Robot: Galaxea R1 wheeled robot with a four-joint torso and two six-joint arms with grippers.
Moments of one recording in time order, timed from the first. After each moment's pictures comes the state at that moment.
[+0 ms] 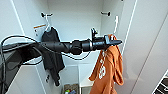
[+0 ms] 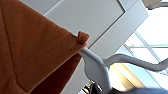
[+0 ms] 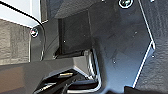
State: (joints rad) left arm -0.15 2.70 -1.18 0.30 -0.15 -1.20; right arm -1.54 3.10 -2.74 -0.53 0.06 0.50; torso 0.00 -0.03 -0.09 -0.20
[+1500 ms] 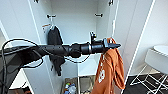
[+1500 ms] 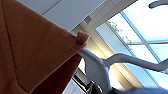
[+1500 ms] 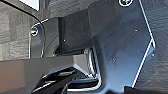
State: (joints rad) left arm -0.11 2.69 -1.16 0.31 -0.15 -1.20; right arm -1.54 3.10 -2.74 -0.53 0.06 0.50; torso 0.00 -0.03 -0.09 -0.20
